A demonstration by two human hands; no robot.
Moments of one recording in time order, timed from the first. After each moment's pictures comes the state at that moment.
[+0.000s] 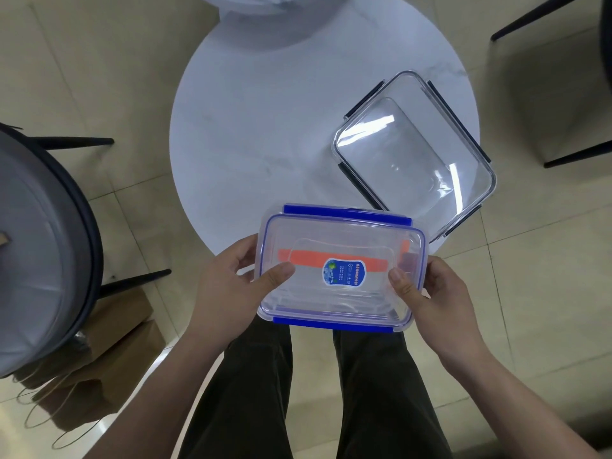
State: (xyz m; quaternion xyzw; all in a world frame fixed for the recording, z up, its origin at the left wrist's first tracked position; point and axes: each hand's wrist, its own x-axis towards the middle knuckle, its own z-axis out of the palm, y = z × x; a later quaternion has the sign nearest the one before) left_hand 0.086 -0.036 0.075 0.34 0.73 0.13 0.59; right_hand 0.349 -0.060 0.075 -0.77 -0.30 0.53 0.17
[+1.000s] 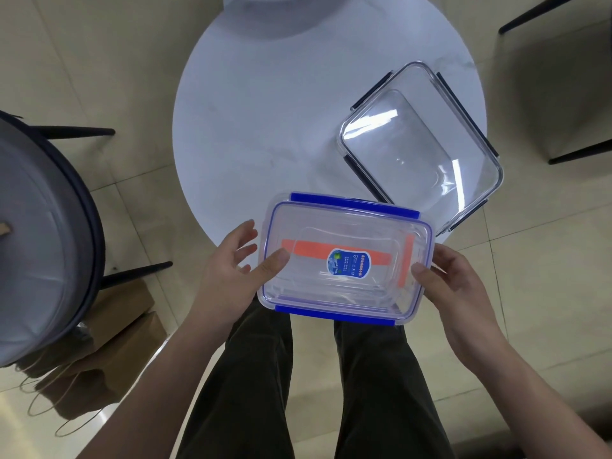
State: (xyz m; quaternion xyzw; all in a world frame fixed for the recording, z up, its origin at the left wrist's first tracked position) left_hand 0.079 -0.035 0.073 0.25 0.74 0.16 0.60; right_hand 0.371 -0.064 0.068 -0.77 -0.25 0.56 0.19
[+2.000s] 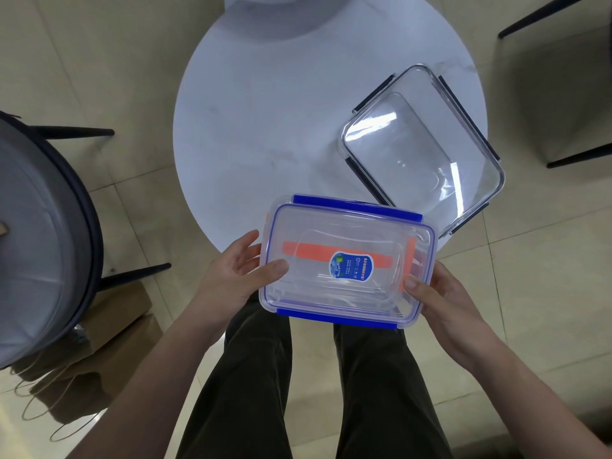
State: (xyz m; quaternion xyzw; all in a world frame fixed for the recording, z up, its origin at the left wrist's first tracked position) left_hand 0.066 -0.039 0.059 0.19 0.68 0.16 0.69; right_hand 0.378 -0.073 0.048 -0.68 -0.19 0.67 0.21
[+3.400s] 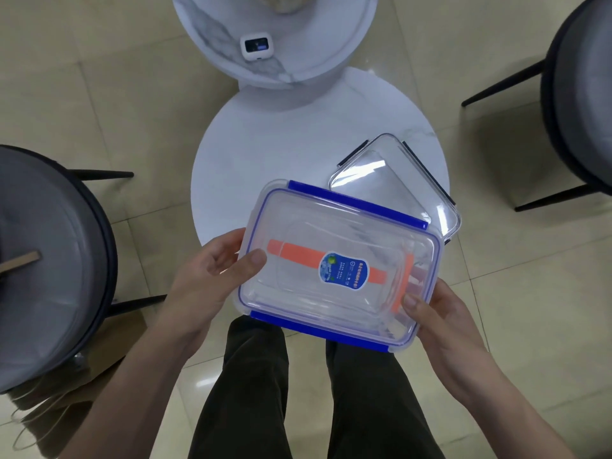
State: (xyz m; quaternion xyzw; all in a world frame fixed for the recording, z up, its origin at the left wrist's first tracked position) left_hand 0.063 -0.004 0.149 0.23 0.67 0.27 0.65; right_hand 0.365 -0.046 0.141 -0.66 -0.21 0.66 0.30
